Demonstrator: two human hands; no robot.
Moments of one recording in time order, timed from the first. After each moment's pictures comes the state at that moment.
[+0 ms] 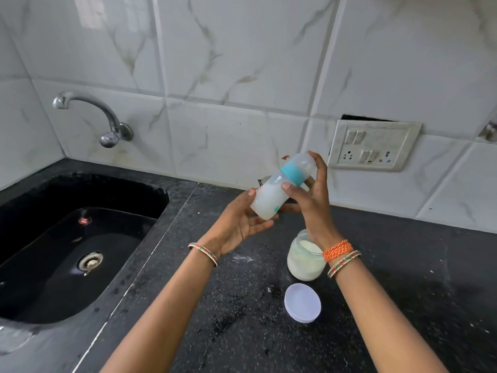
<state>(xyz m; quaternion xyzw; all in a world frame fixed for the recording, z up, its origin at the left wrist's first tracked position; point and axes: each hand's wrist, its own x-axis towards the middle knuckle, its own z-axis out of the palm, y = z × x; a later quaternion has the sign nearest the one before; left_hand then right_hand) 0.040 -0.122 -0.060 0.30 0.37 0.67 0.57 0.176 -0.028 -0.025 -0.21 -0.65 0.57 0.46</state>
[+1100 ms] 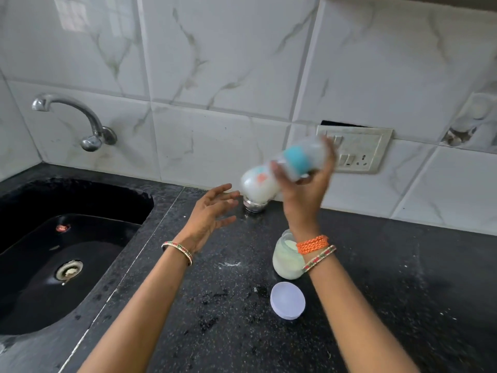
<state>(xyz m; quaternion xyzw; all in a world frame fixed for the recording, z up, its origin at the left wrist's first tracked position) 0.014 -0.126 -0.069 0.33 0.47 0.70 0.43 0.169 -0.059 0.012 -0.15 -0.59 0.41 0.68</state>
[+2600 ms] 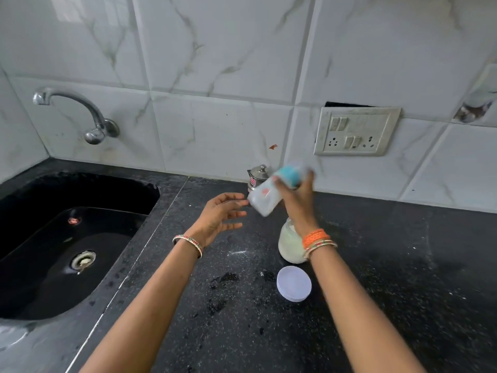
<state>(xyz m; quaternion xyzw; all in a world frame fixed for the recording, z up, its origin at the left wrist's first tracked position) 0.024 -0.126 -0.084 0.32 0.54 0.62 0.47 0.175 -0.020 -0.057 -0.33 -0.63 0.47 0.52</state>
